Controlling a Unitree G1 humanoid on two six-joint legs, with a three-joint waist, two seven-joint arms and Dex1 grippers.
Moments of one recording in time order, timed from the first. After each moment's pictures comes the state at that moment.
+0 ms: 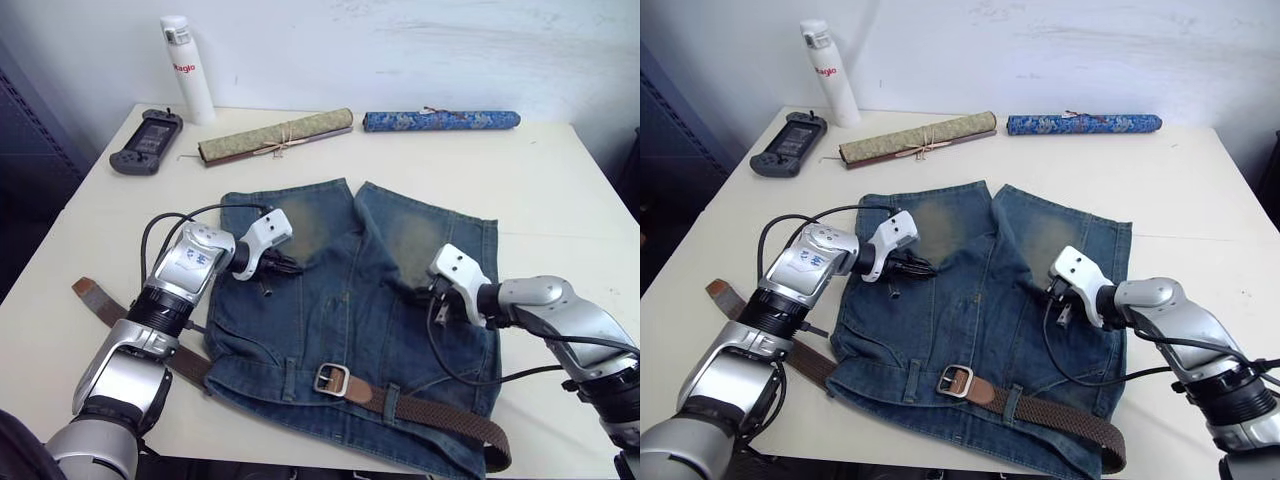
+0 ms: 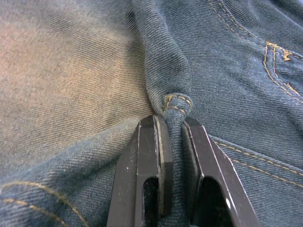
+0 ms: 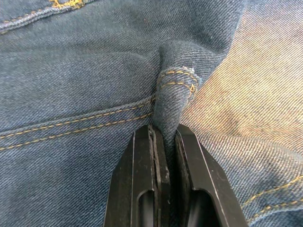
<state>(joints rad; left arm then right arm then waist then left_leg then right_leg) -0.83 0.52 -0.28 0.37 -0.10 0.63 -0.99 -0.44 -0.88 0.21 -0.19 0.38 0.71 0.82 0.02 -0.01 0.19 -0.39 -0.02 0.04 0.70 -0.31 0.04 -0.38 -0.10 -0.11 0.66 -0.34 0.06</state>
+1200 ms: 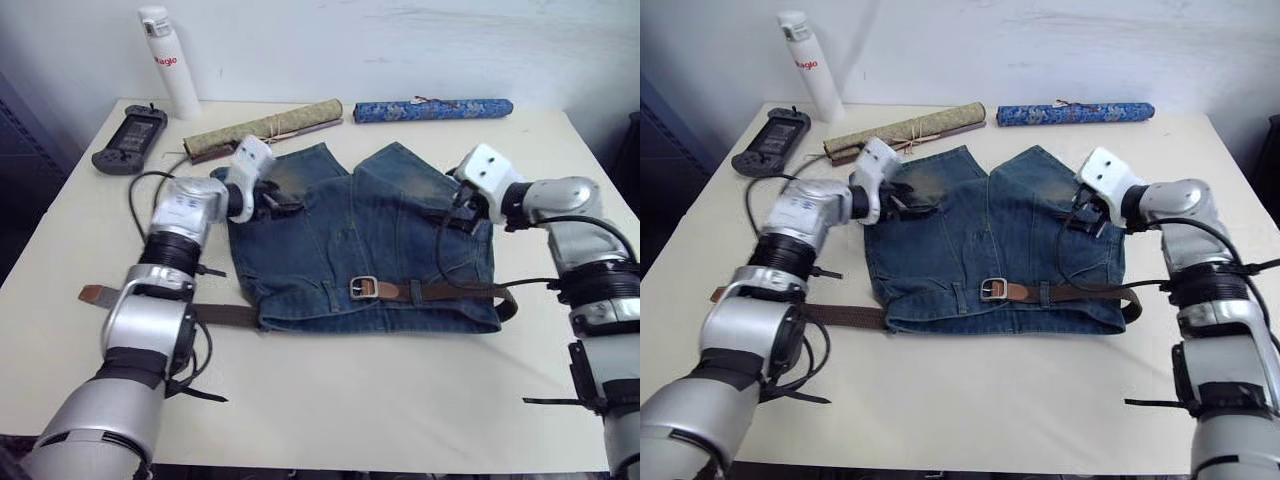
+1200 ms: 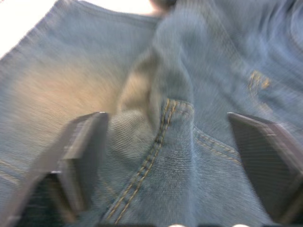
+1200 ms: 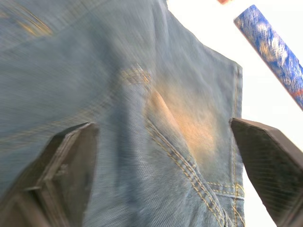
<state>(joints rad) -1.09 0.49 -0.04 0.66 -0.10 0.61 -0.83 -0.88 -0.77 0.13 0.44 0.07 0.18 1.02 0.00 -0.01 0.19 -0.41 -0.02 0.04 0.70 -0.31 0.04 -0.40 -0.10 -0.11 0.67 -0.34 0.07</state>
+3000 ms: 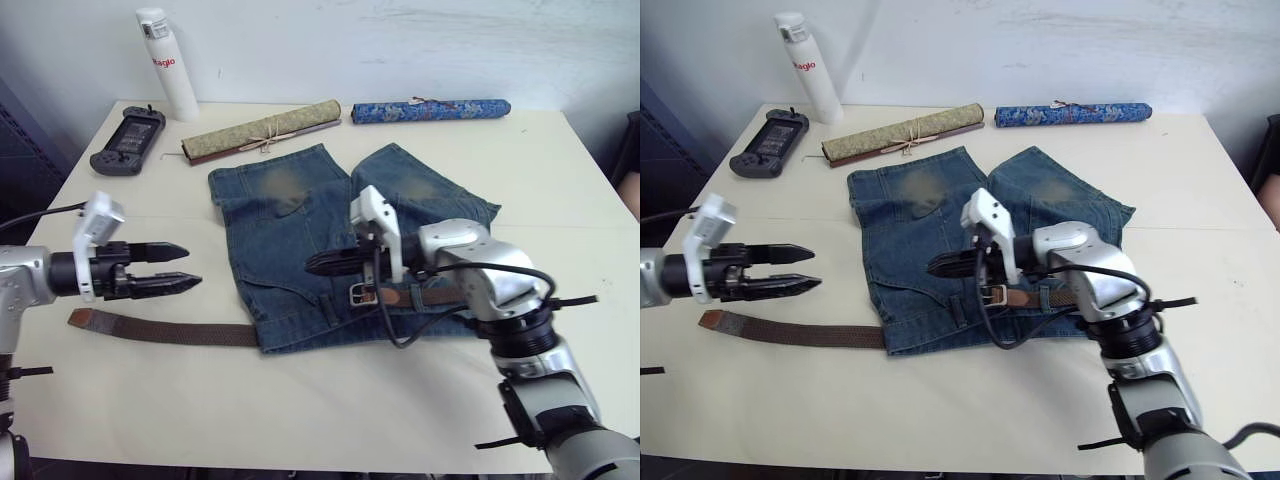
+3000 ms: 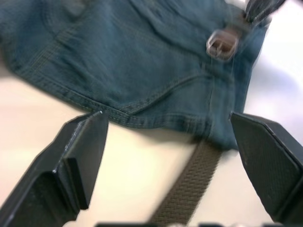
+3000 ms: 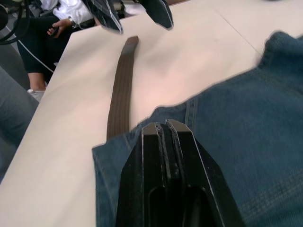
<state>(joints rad) -0.34 1.02 0.39 -0.01 -0.69 1.07 -1.18 -0.75 -0.48 0.21 -0.12 0.47 0.82 1.14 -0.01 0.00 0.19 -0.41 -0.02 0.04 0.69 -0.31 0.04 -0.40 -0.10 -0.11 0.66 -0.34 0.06</state>
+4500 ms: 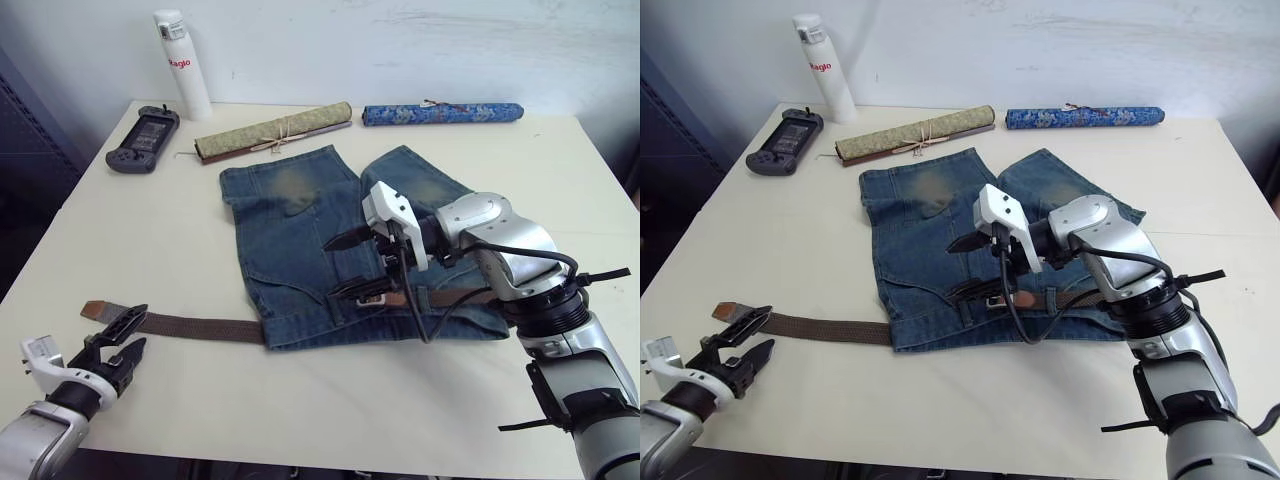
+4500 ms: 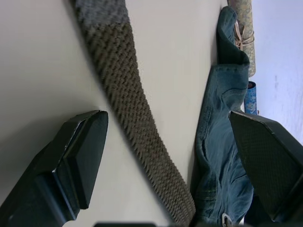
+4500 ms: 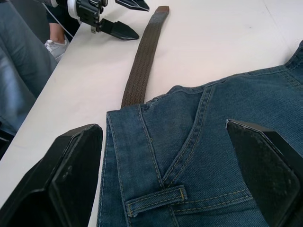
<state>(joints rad) 0.31 0.39 0.72 -0.34 -1.98 0.81 0.55 -0.88 -0.58 0.31 -0.01 0.39 0.66 1.32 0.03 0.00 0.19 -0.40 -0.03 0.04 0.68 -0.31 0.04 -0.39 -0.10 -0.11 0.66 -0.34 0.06</state>
